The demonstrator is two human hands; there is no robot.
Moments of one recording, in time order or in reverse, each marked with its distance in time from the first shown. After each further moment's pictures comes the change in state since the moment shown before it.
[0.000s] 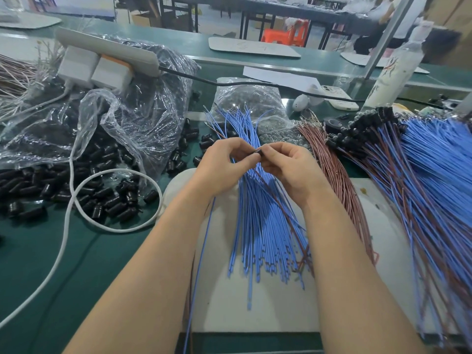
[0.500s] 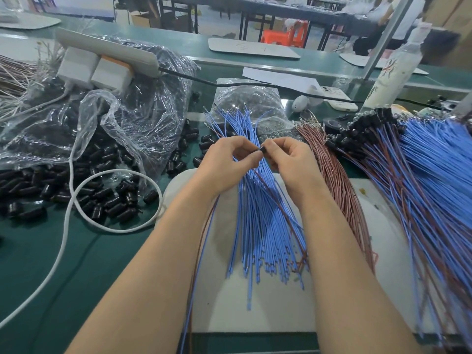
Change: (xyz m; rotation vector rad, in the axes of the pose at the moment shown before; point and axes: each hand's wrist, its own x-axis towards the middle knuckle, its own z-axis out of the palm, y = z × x) left_hand -0.001 0.008 0.000 -0.001 -0.009 0.002; right_hand -0.002 -0.006 0.008 -0.232 0.124 -0.103
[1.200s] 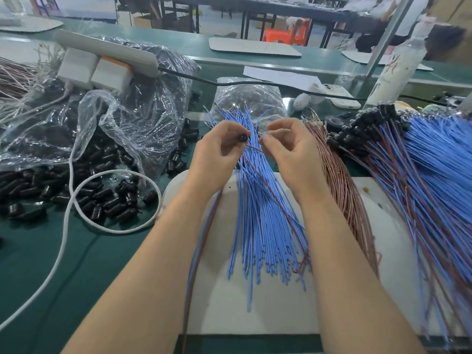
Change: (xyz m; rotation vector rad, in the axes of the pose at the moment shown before) left_hand 0.004 -0.014 0.001 -0.272 0.194 0.076; right_hand -0.005 -0.009 -0.001 0.028 0.064 -0.205
